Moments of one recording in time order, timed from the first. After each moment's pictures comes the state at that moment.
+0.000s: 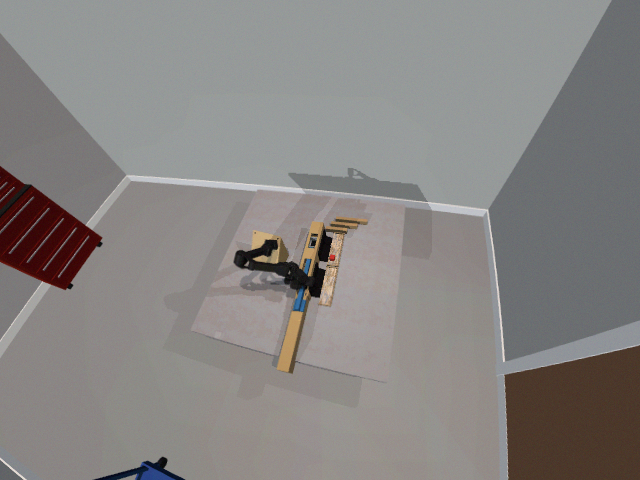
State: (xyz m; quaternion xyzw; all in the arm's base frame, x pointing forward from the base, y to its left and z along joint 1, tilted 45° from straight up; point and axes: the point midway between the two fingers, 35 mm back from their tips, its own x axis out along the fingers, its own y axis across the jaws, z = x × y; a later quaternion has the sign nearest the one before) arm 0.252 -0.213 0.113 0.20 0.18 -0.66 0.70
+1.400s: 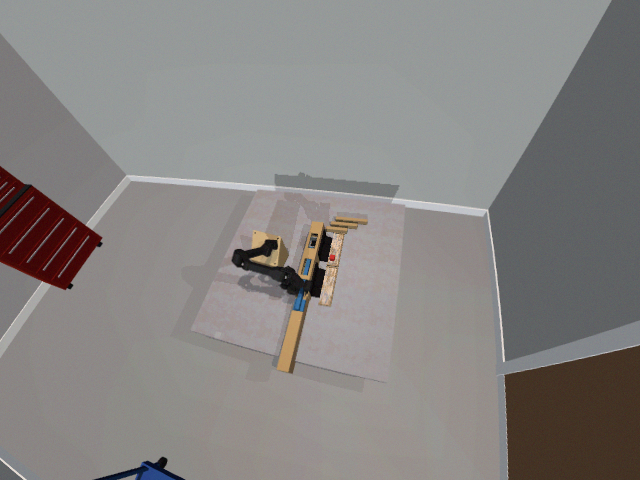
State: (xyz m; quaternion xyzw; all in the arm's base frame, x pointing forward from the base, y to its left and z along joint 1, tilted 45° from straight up) arm 0.256 -0.221 0.168 0.21 0.20 -0.65 0.70
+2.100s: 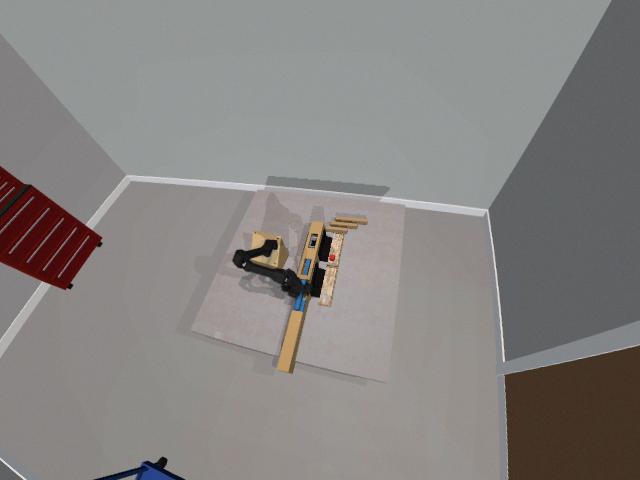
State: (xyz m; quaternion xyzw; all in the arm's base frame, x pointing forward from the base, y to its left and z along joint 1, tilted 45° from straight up) arm 0.256 -0.242 0.157 0.21 0.20 -0.65 0.71
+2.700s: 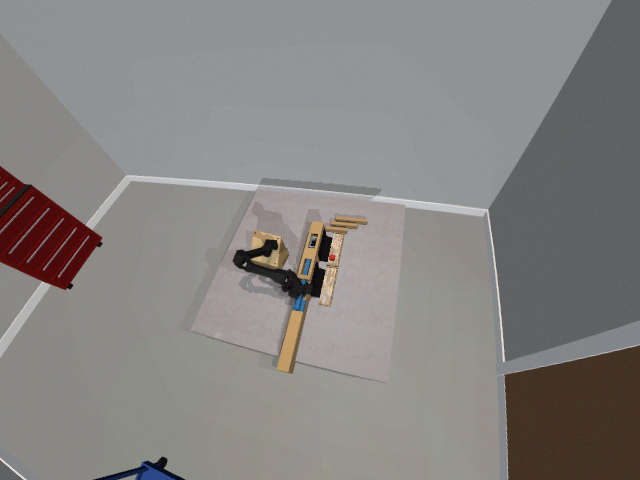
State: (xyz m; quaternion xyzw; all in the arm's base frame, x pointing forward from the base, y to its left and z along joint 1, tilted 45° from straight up) arm 0.254 -0.248 0.151 0.21 0.20 -0.65 0.71
